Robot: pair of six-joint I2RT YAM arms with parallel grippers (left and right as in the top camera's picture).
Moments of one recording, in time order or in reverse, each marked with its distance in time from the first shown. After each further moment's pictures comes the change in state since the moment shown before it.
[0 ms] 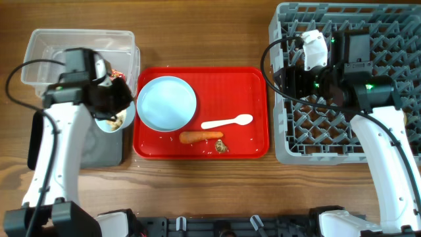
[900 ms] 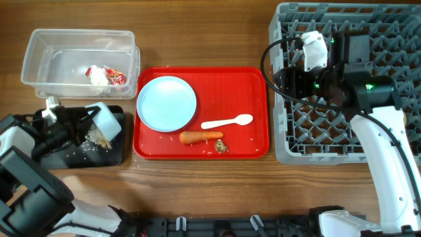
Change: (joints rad) left arm 0.649 0.319 -0.195 0.058 0.979 0.316; right arm 0.000 0.000 0.000 -0.012 0.000 0.000
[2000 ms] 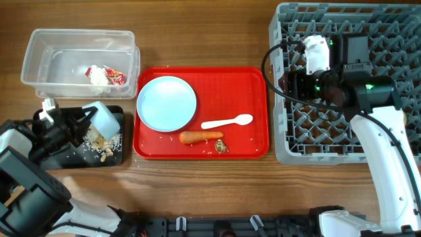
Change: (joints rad) left arm 0.034 0.013 -0.002 -0.051 0.071 0.135; right arm 0.000 0.000 0.000 -0.056 0.099 -0.005
